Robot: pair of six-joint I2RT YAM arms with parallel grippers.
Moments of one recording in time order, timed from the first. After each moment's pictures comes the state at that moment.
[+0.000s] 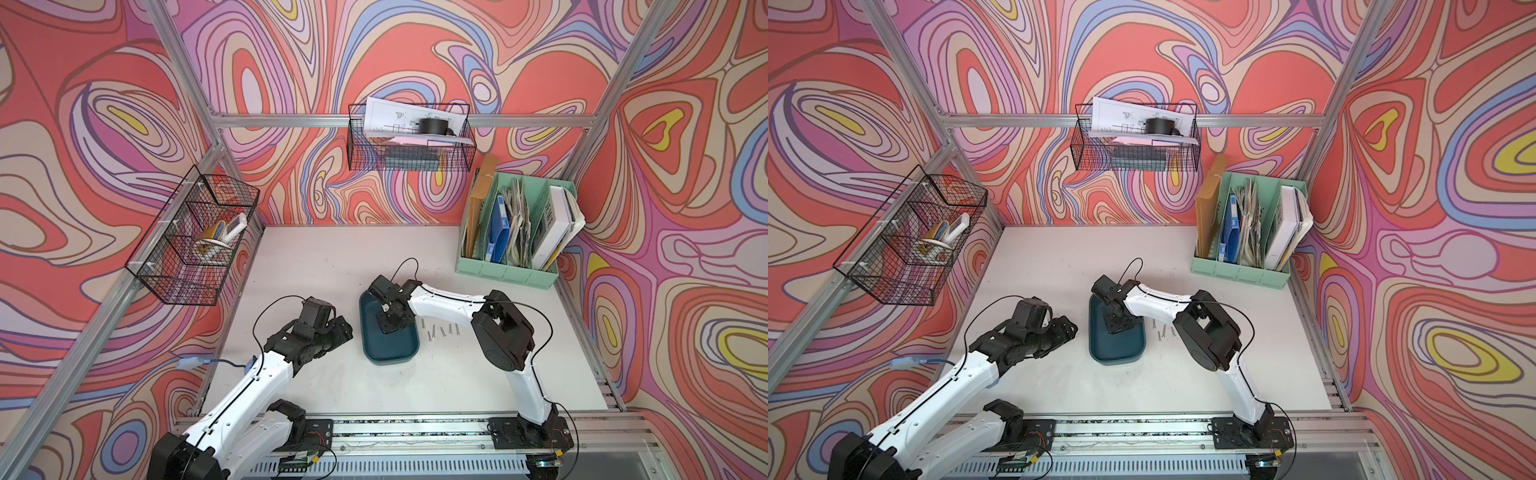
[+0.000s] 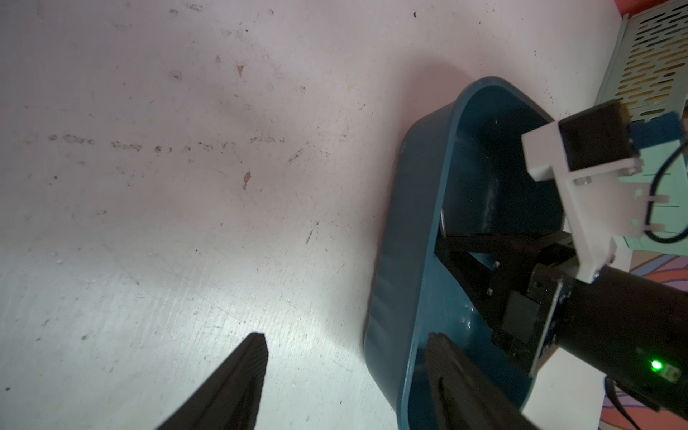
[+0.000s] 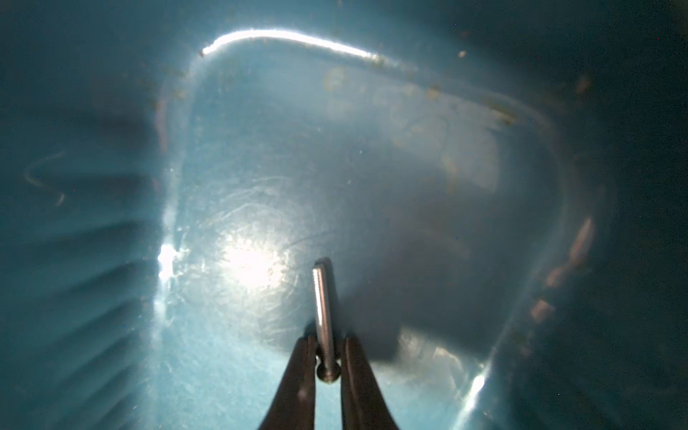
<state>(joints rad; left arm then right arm) -0.37 0.94 0.60 -0.60 0.07 -0.86 0.87 2.16 1.62 -0.78 0.01 0.46</state>
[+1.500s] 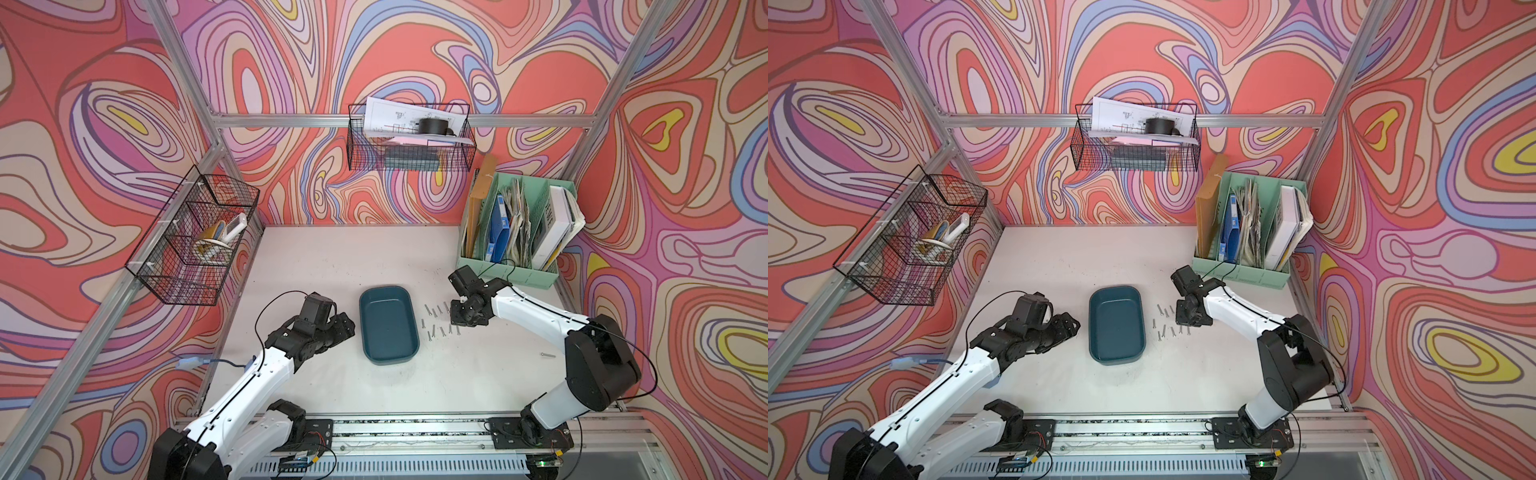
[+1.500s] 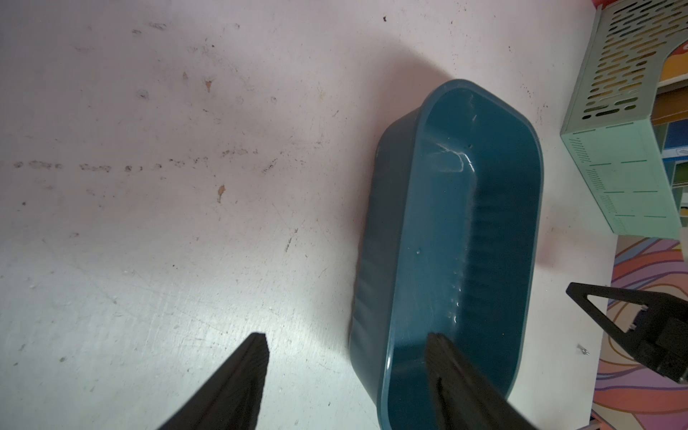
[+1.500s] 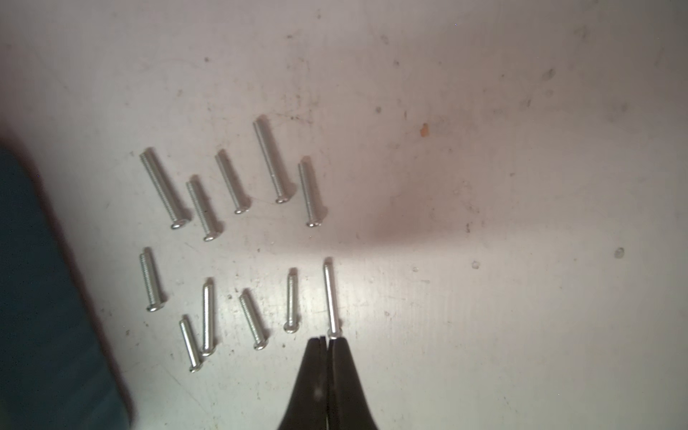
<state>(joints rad) -0.37 0.98 0.63 -0.58 0.11 -0.81 0.46 1.58 1.04 -0.77 0.11 0.56</state>
